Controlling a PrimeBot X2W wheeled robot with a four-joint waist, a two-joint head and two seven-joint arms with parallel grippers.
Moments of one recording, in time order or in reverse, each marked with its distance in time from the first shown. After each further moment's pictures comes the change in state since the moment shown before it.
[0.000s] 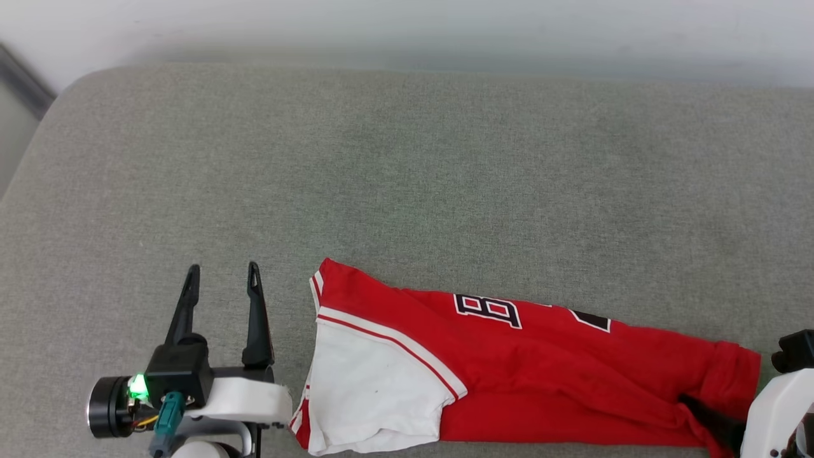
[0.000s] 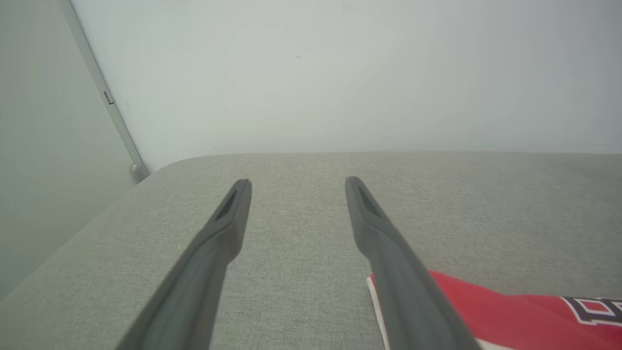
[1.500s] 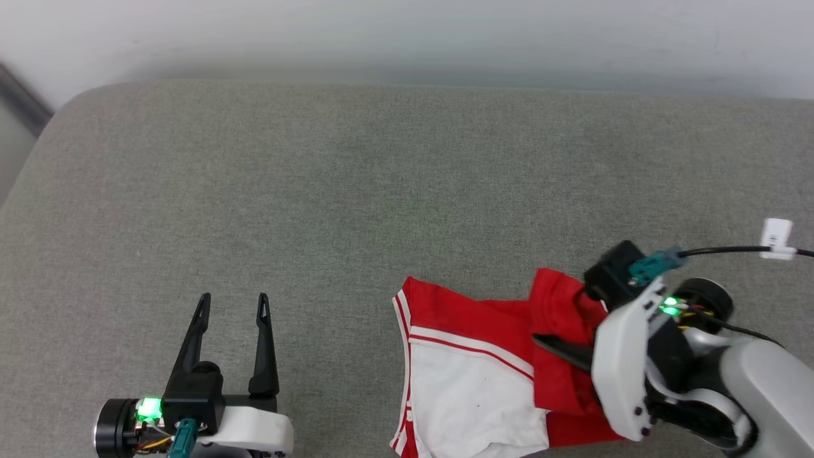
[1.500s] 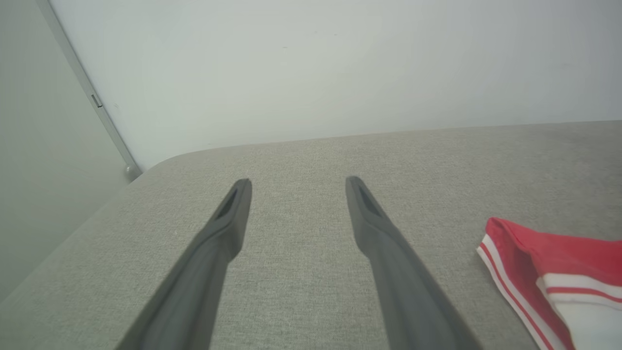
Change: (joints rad) left arm 0.124 -0.229 0.254 0.040 0.297 -0.262 0.000; right arm -0.311 0.006 0.312 -0.400 -0.142 0.008 0.212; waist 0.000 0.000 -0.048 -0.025
